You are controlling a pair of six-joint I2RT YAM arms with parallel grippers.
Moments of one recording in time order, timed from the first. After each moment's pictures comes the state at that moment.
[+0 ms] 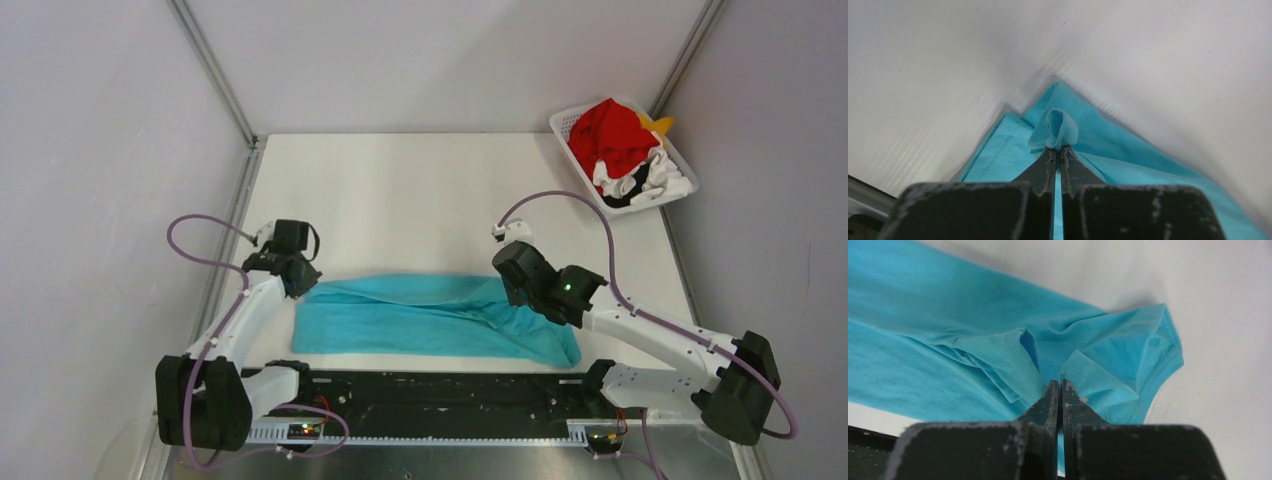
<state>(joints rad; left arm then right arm) -0.09 1.11 0.72 -0.70 -0.31 -0.76 0.89 1.09 0.87 -0.68 0.45 0.37</state>
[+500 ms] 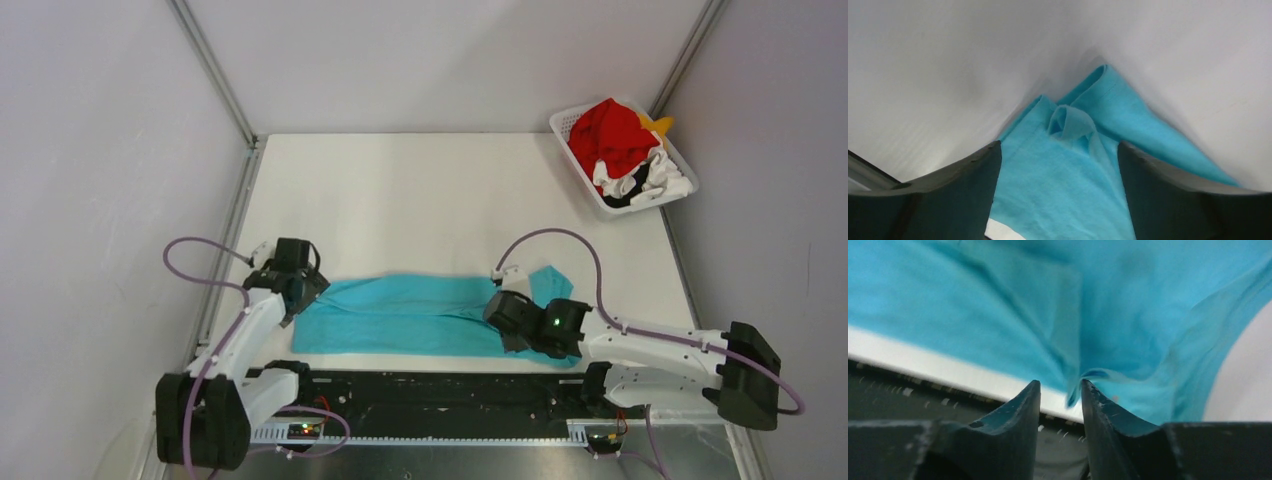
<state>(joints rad) -0.09 1.06 0.59 -0.70 -0.36 -0.84 1.09 1.08 0.68 -0.74 0.42 0.70</state>
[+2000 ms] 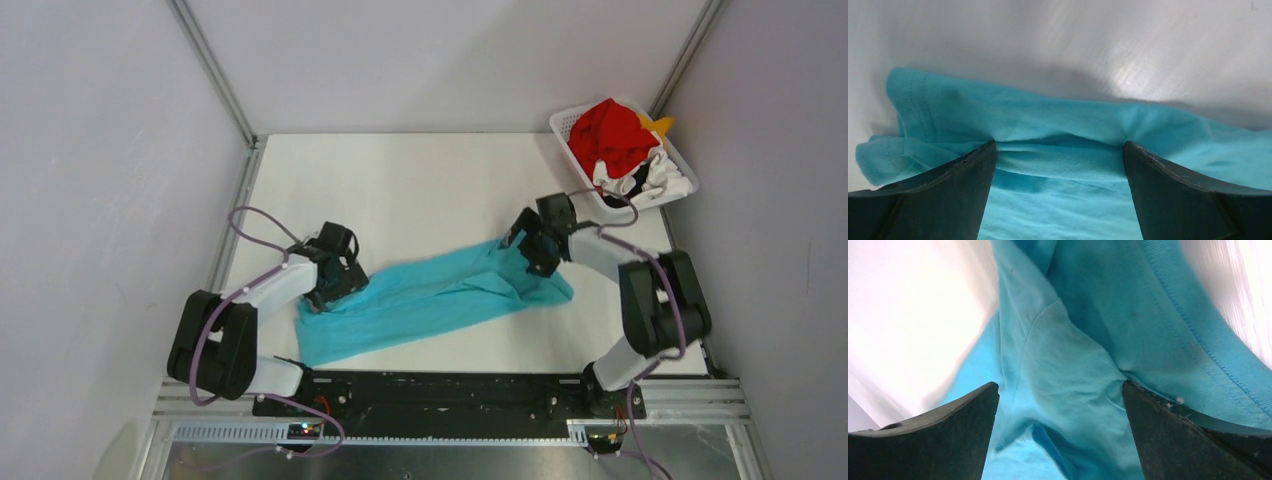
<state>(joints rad) -0.31 1.38 0.71 -0.61 -0.22 -0.83 0.28 1.54 0.82 -0.29 -0.08 0.89</state>
